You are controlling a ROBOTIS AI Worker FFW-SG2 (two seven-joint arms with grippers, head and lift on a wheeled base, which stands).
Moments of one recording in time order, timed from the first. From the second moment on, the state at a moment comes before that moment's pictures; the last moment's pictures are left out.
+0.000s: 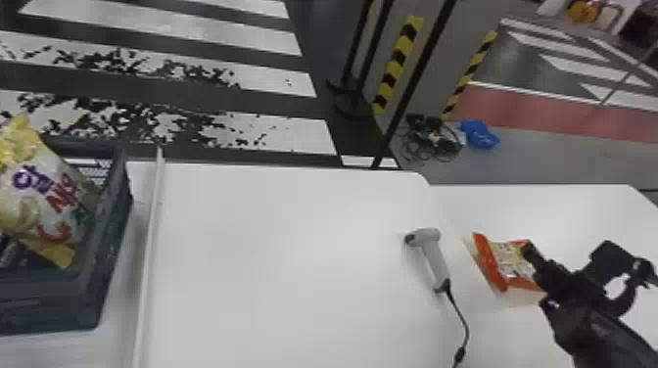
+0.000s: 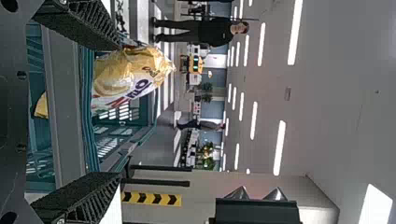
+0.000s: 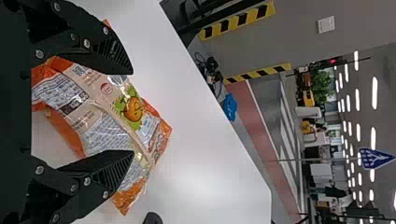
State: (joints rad) left arm 0.58 0.36 0.04 -1.74 0.41 -0.47 -0.24; right arm -0.15 -0.46 -0.63 -0.92 -0.43 0.16 0.05
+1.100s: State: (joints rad) left arm 0.57 0.36 0.05 -1.75 0.40 -0.45 -0.24; right arm 0.31 -0.14 -0.21 -1.73 -0.14 -0.13 -0.05
